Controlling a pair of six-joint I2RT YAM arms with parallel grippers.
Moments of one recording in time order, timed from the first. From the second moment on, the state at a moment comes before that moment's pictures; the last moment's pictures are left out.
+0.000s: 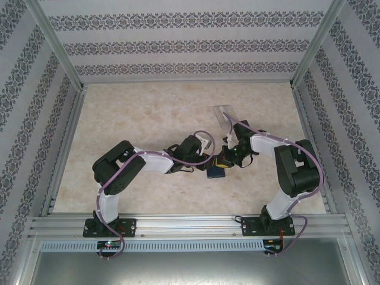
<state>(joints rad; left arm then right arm) -0.81 1.95 0.99 0.24 0.23 -0.48 0.25 1.70 0.88 -0.60 -0.66 0.39</state>
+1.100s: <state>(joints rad) -0.78 1.95 0.94 0.33 0.29 -0.51 0.34 1.47 0.91 -0.76 -0.34 0.39</state>
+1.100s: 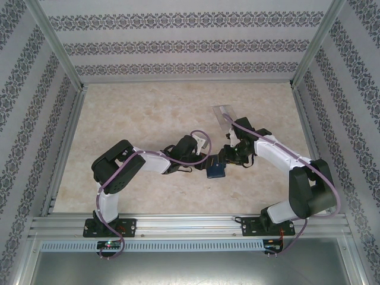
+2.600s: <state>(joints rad) -0.75 1.97 0.93 0.39 0.40 -0.54 0.43 1.63 1.01 -0.81 -0.31 0.32</state>
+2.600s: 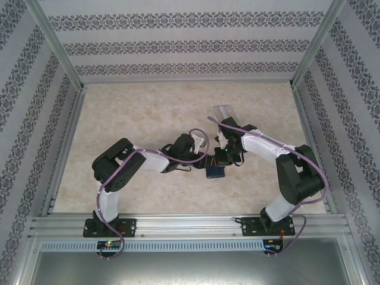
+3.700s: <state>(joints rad) -0.72 1.99 0.91 0.46 0.47 -0.58 0.44 1.76 1.08 -0.86 -0.33 0.32</state>
